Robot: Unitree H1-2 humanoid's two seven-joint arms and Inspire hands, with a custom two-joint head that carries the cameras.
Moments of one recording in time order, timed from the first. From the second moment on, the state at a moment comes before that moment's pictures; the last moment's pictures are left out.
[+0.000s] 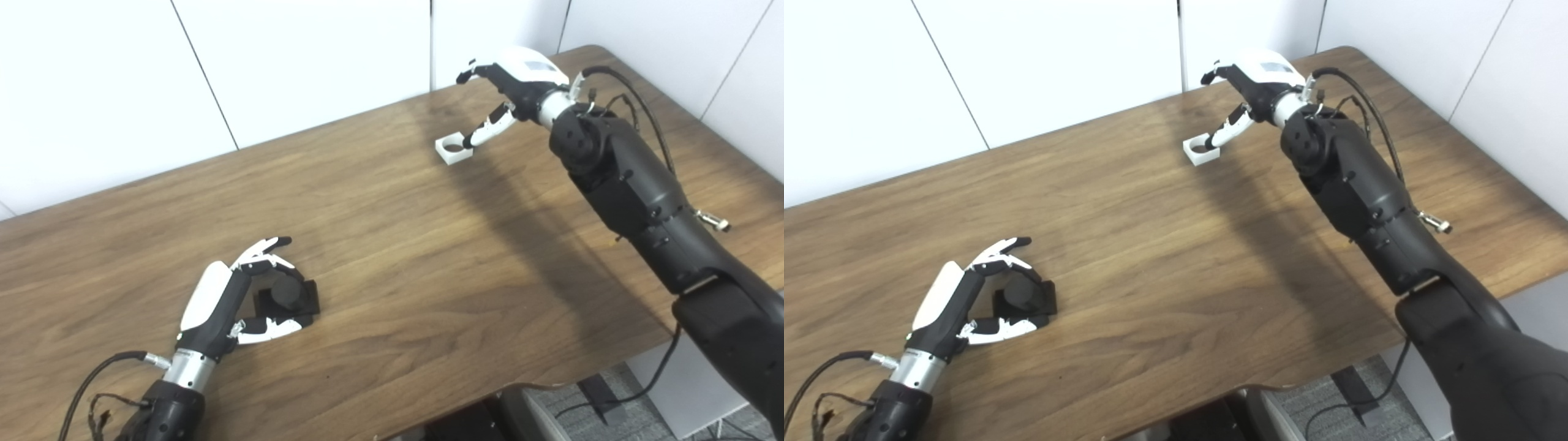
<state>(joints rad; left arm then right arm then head) -0.24 0.29 -0.35 0.20 0.44 -0.31 -0.06 -0.55 -0.61 0.17 0.15 -0.72 0.30 0.31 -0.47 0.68</state>
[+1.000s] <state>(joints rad) -0.23 0.28 -0.34 0.20 0.43 -0.31 -0.08 -0.62 -0.58 0.30 0.35 -0.73 0.23 0.30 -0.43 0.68</state>
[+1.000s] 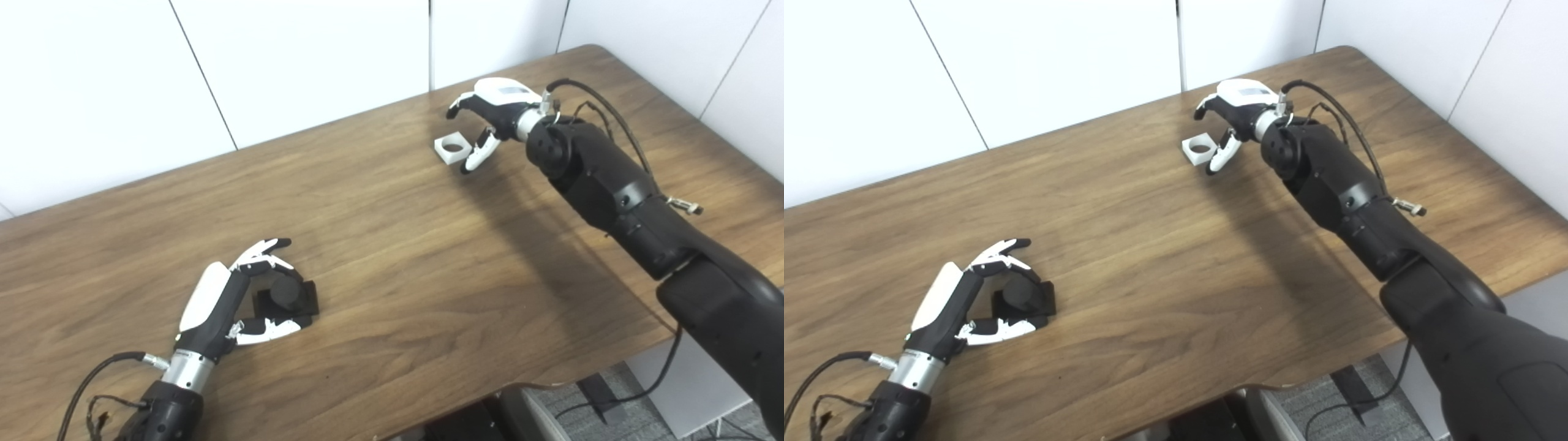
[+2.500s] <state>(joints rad) -0.22 0.28 -0.33 0.18 0.45 -0.30 -0.08 -0.71 -0.60 0.40 0.51 -0.74 0.17 0.28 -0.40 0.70</state>
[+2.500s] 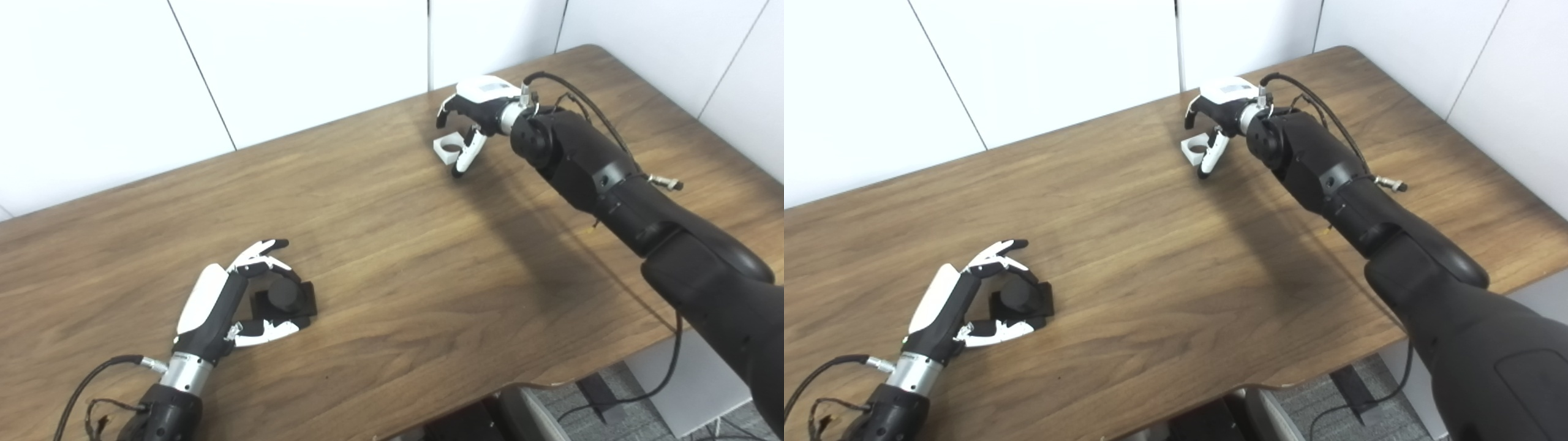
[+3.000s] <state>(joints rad) -0.21 0.28 -0.33 0.18 0.45 -0.30 -0.08 -0.72 -0.60 0.41 0.53 -0.74 0.17 0.28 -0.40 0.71</state>
